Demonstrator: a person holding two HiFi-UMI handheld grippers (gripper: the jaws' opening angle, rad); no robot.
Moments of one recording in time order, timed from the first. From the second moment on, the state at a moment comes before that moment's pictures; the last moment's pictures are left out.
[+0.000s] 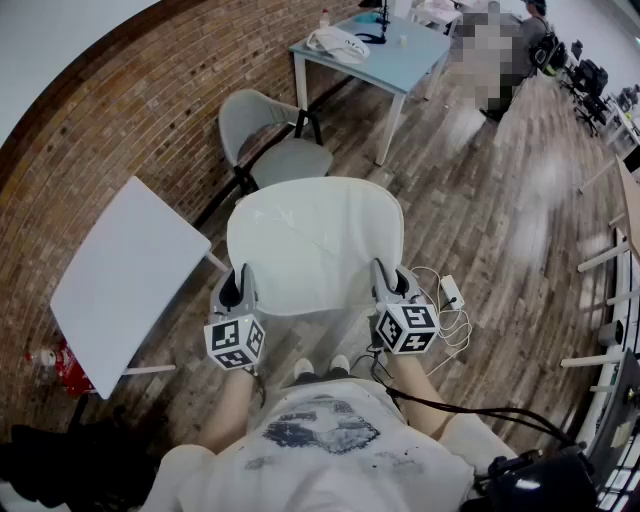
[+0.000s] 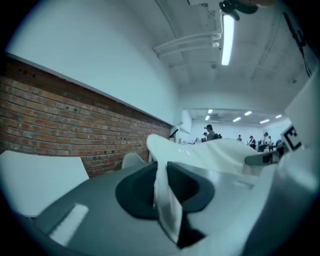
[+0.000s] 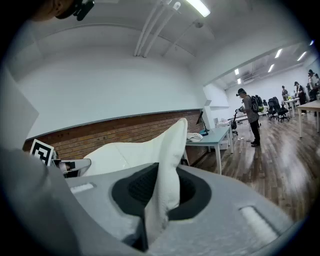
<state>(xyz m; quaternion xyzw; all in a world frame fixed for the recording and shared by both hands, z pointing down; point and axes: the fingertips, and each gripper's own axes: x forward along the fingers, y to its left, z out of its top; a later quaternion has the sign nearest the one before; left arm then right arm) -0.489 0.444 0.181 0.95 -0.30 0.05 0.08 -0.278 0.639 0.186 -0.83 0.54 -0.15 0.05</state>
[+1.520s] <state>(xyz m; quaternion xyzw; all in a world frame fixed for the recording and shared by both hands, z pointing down) -0.342 0.354 0.232 0.95 -0.29 0.08 0.09 -0.136 0.559 0.232 -0.83 0.52 -0.18 0.06</state>
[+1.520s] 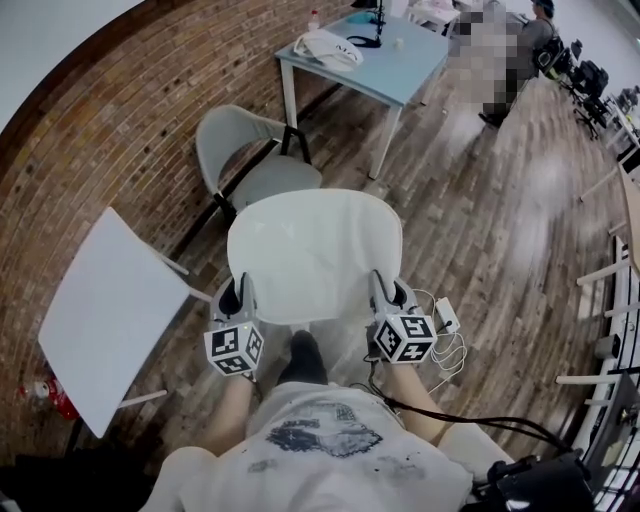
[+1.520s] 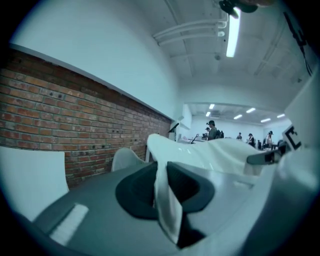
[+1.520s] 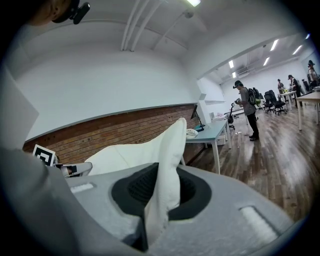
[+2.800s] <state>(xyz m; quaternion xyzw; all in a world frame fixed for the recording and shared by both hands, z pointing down) -0.191 0.050 0.258 0.91 -0.38 0.09 0.13 0.056 0.205 0.260 -0.77 0.58 -0.25 0.02</state>
